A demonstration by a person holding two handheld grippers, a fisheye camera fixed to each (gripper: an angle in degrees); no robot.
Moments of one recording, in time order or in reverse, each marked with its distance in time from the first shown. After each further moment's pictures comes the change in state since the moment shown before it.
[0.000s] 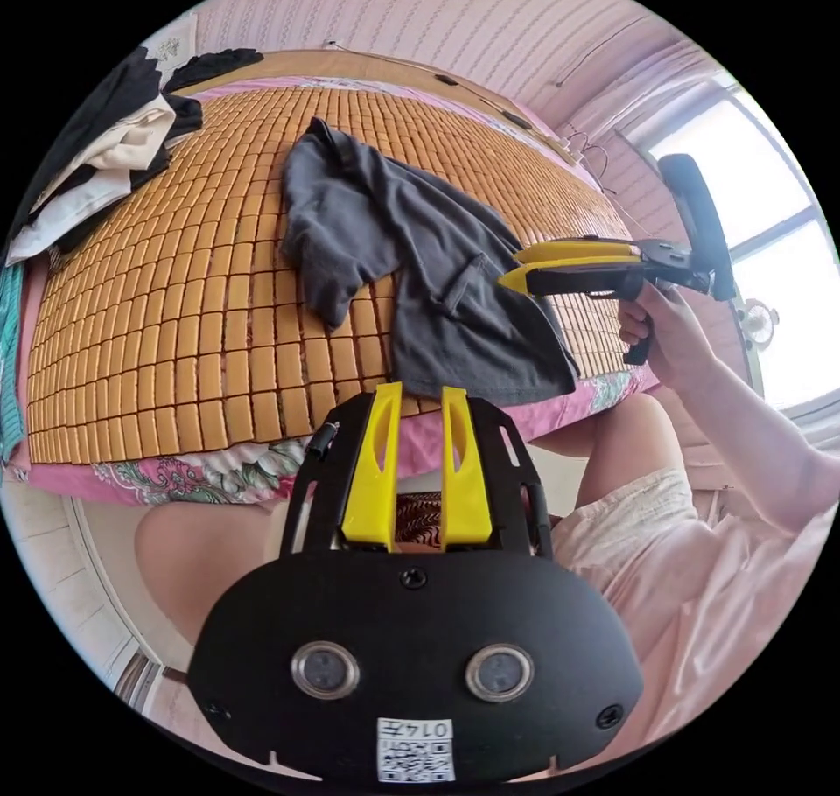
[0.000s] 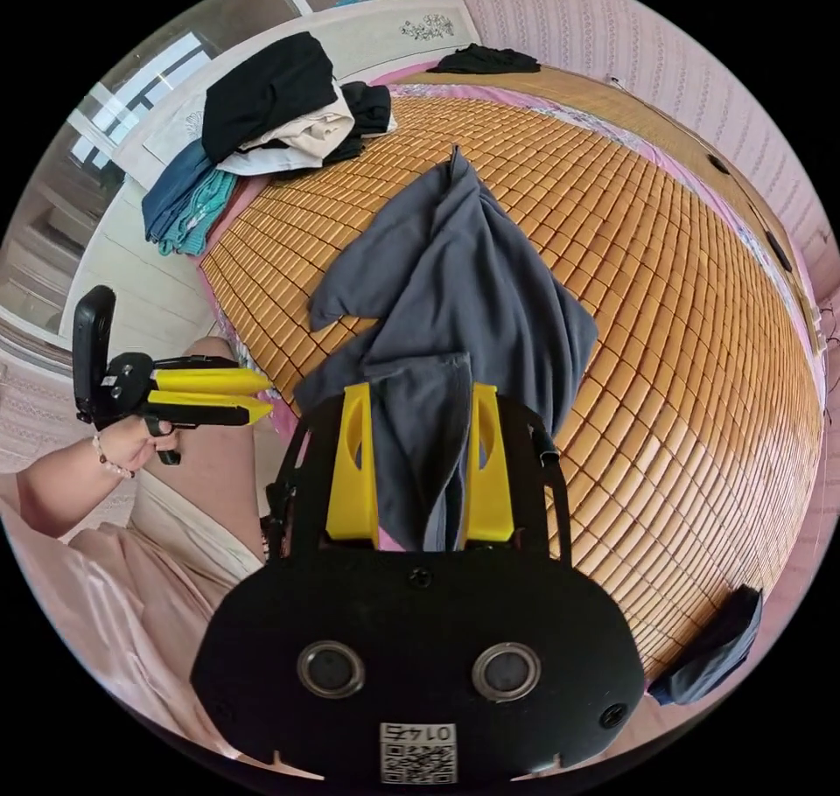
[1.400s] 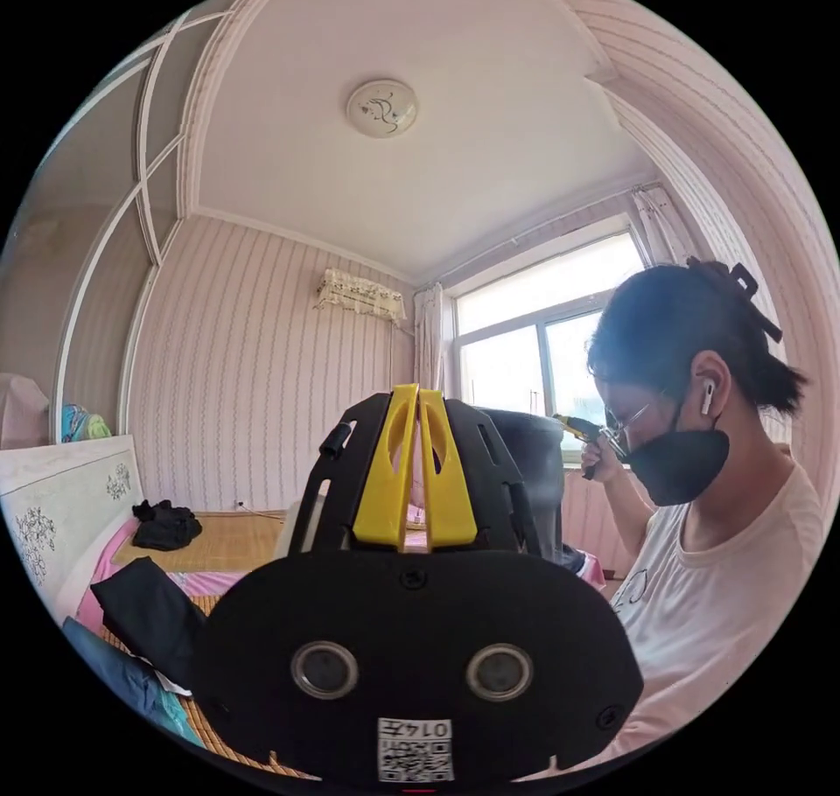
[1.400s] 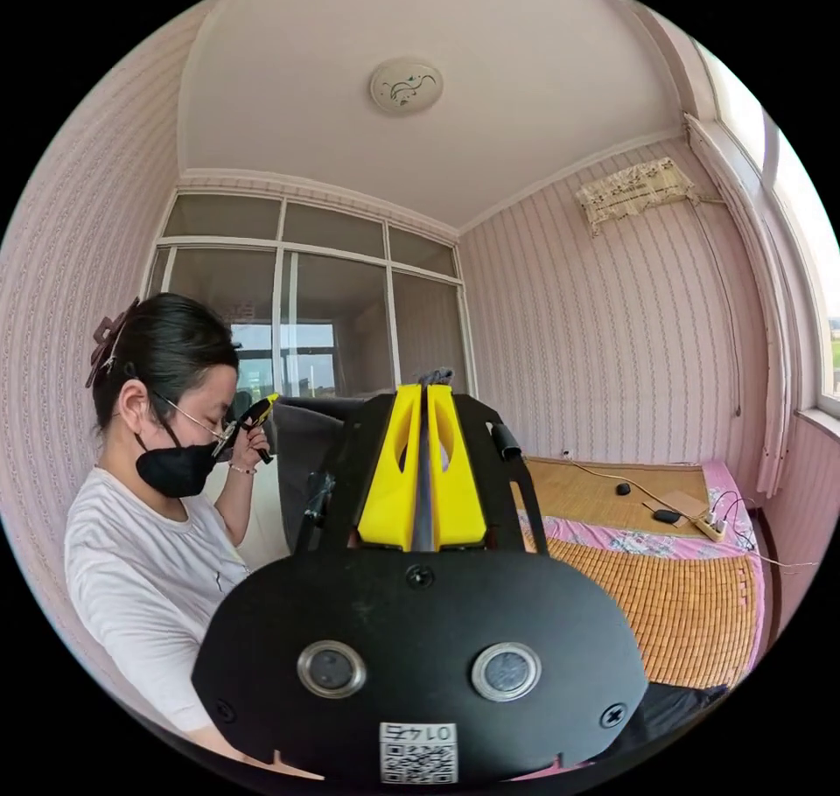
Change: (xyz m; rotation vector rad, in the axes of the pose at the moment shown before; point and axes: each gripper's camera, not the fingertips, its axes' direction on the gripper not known) left arm 0.151 0.158 -0.531 1.312 0.240 0.625; right arm 0.105 0.517 -0.429 1.288 -0.088 -0.125
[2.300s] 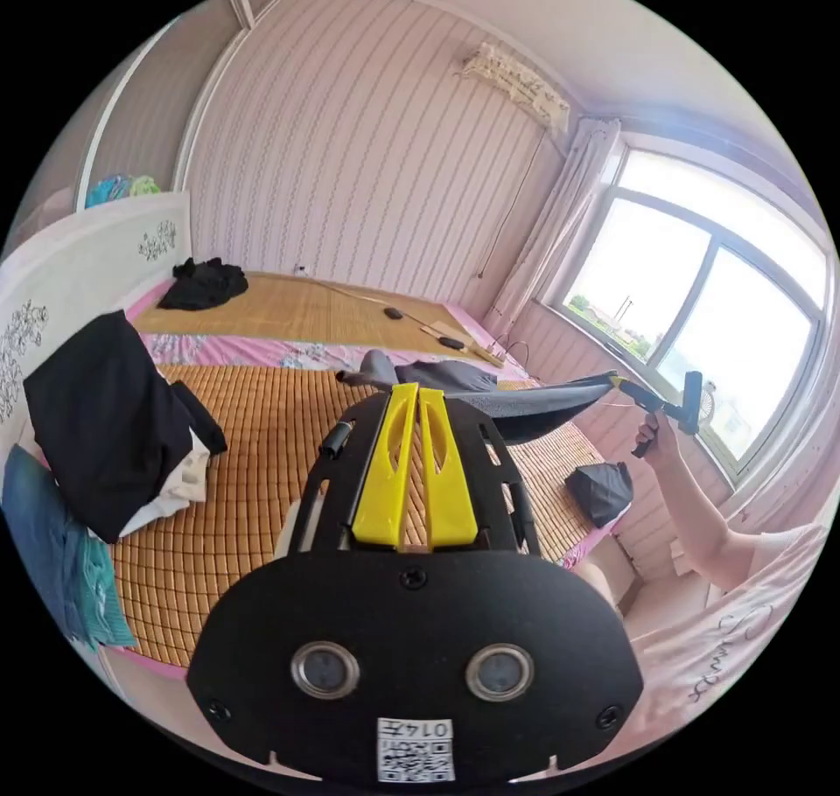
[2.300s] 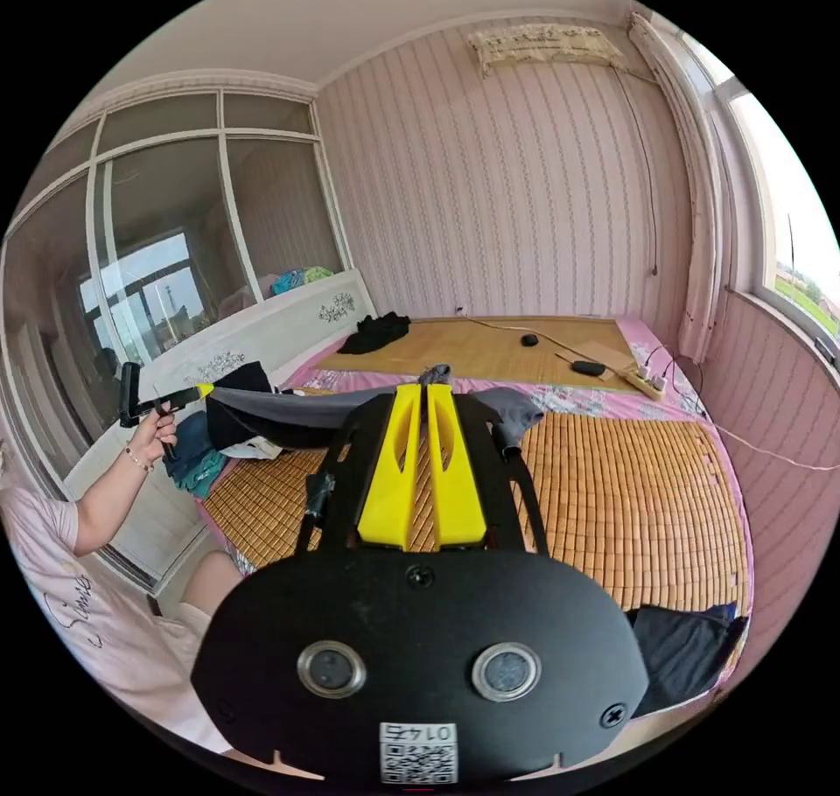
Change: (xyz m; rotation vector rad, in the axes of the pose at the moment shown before) left arm -0.215 0.260 0.260 -0.707 -0.244 -0.426; right arm 0.189 0.193 0.244 -0.518 0.338 0.283
